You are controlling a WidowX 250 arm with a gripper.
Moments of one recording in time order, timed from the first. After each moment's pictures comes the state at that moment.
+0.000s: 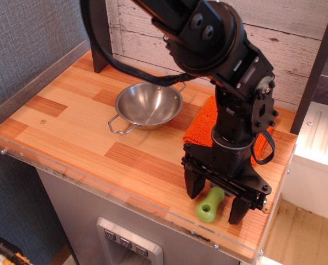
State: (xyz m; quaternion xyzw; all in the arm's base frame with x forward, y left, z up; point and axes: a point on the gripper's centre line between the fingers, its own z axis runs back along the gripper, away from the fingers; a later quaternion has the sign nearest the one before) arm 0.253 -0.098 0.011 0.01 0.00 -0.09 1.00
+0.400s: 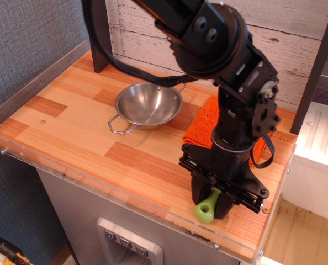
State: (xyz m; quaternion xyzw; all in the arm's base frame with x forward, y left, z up) arm 0.249 -0.096 0.012 0.03 0.00 -0.09 1.00
